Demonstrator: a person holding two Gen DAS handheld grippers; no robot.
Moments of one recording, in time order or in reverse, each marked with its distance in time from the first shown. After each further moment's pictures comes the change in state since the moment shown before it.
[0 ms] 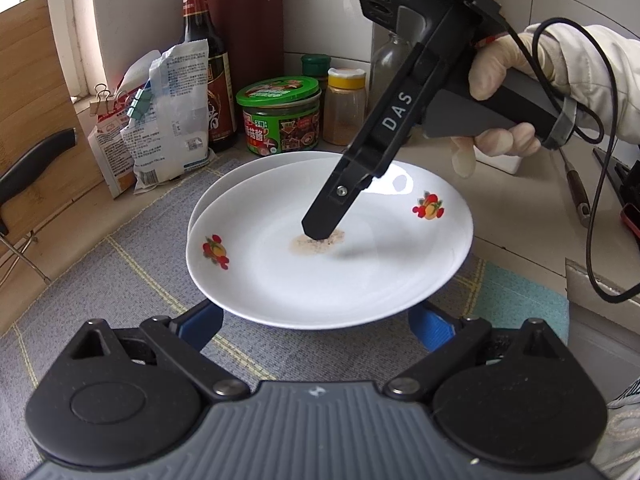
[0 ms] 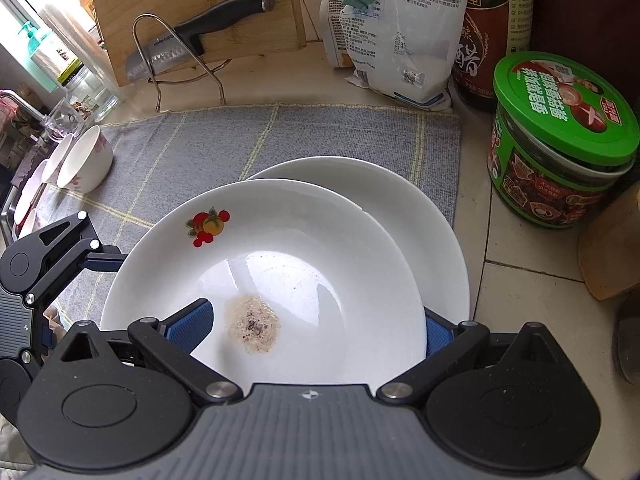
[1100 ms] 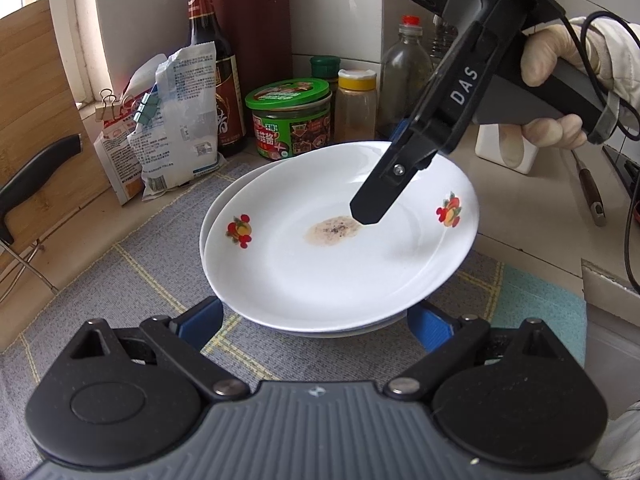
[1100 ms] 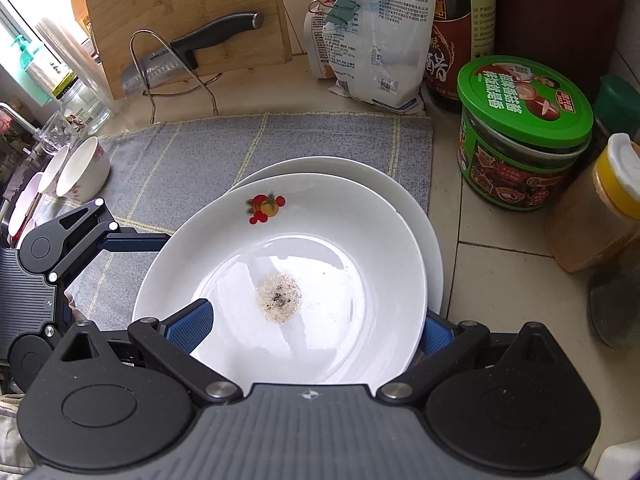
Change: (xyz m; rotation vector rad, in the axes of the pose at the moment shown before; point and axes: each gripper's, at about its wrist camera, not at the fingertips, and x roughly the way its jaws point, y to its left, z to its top) left arm 0.007 0.004 0.002 0.023 -0.011 0.032; right arm -0.024 0.003 -0.014 0.031 -0.041 -0.040
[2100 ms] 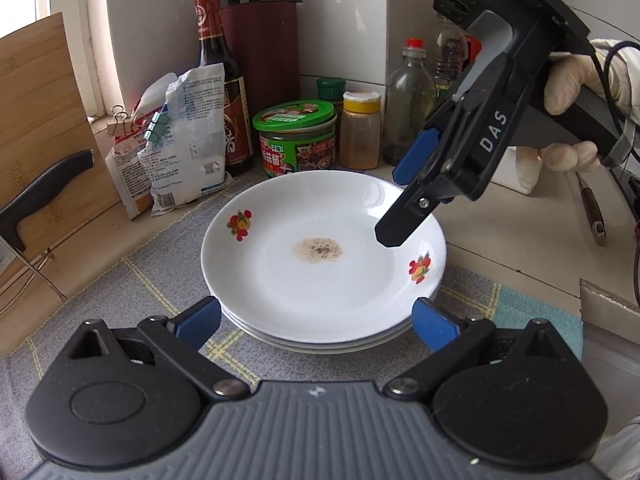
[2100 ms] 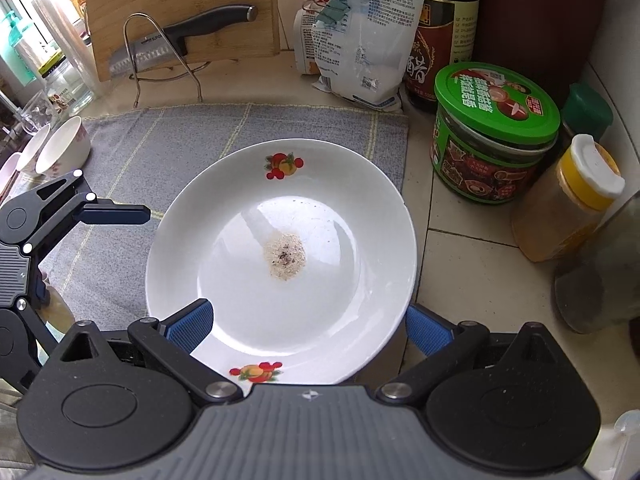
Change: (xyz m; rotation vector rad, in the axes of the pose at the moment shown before) left arm -0.012 -0.003 0.002 -0.025 -0.060 0.032; right arm -0.013 0.013 -0.018 -0.061 -0.024 -0.103
